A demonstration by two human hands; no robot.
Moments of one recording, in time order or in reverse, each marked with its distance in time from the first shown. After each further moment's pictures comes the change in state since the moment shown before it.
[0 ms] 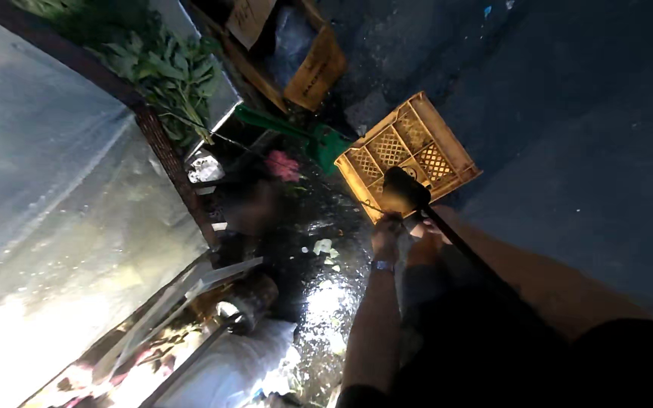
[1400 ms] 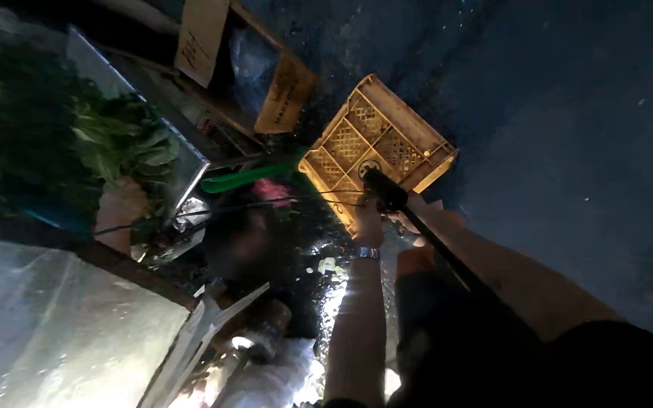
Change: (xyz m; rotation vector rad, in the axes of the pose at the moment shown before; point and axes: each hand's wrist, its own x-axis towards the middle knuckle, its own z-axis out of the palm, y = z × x) left_hand 0.113 0.118 0.092 0.576 -0.025 0.068; right_hand 0.083 -0.130 -0.006 0.749 -0.101 -0.110
